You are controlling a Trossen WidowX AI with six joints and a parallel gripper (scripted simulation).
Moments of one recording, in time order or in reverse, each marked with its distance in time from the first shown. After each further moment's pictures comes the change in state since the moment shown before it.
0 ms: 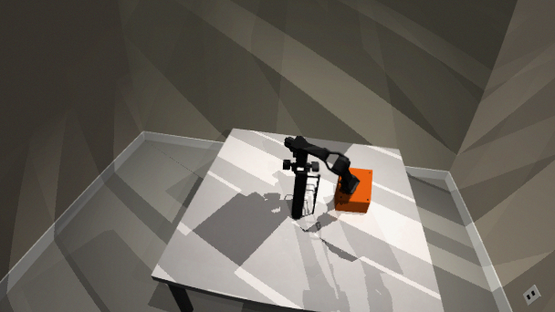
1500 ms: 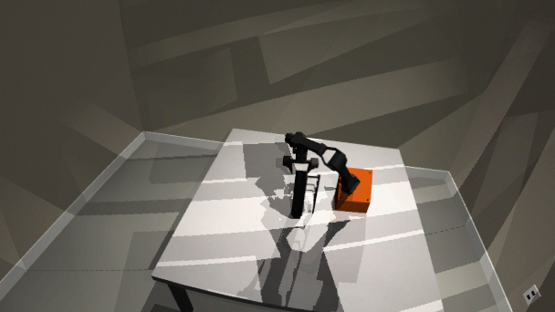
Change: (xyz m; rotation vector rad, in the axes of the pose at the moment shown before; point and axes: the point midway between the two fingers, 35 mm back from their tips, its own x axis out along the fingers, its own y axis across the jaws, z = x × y) arm -0.002 0.002 0.029 0.003 0.007 0.002
